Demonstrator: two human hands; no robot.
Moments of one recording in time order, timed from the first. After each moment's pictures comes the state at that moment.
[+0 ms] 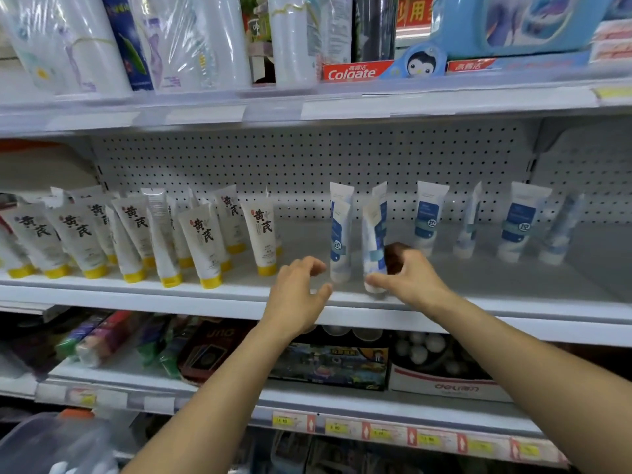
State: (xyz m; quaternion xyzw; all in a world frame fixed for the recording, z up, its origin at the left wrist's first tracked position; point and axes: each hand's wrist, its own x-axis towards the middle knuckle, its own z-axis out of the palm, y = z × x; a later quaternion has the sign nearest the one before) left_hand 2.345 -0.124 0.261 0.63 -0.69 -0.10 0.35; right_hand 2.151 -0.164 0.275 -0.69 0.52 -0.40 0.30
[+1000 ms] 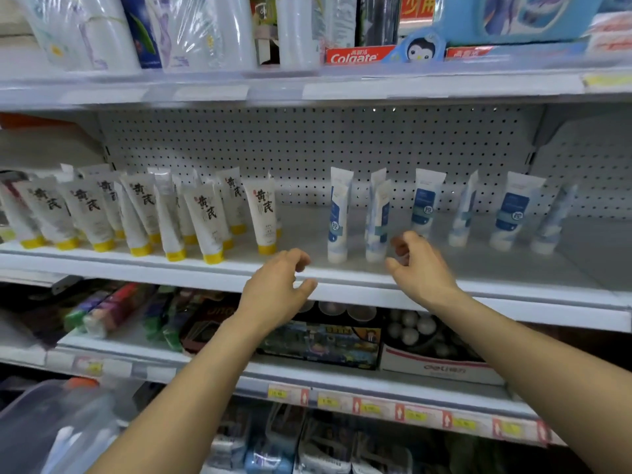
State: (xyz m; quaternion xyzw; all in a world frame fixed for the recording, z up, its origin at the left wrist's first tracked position) left_hand 2.358 -0.084 0.262 0.64 -0.71 -0.05 0.30; right_hand 2.132 -0.139 0.269 -0.71 0.61 -0.33 0.12
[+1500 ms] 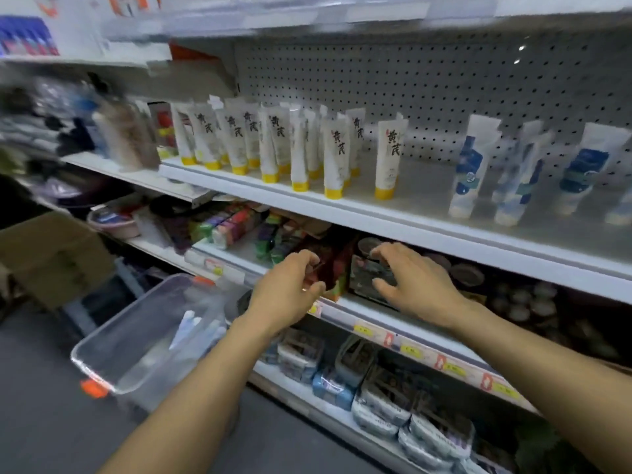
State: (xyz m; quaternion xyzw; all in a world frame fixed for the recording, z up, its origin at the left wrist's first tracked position) left_hand 2.471 0.036 0.196 0.76 -0.60 -0.08 0.24; right_hand 2.272 -0.053 0.223 -0.91 0.39 -0.14 0.03
